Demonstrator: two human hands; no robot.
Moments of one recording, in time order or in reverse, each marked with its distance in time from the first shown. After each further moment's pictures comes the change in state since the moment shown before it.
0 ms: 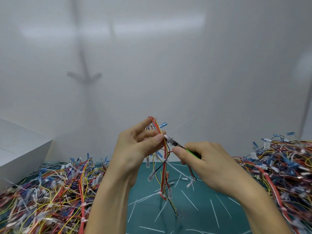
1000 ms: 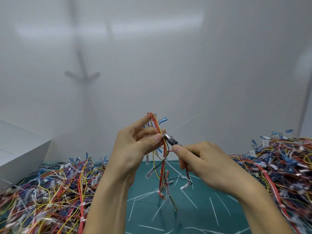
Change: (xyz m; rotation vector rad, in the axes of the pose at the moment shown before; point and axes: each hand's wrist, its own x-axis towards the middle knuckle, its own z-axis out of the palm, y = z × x) left_hand 0.003 -0.002 -0.002 0.042 -0.033 0.043; right_hand 0.002 0.007 0.005 0.197 -0.095 0.036
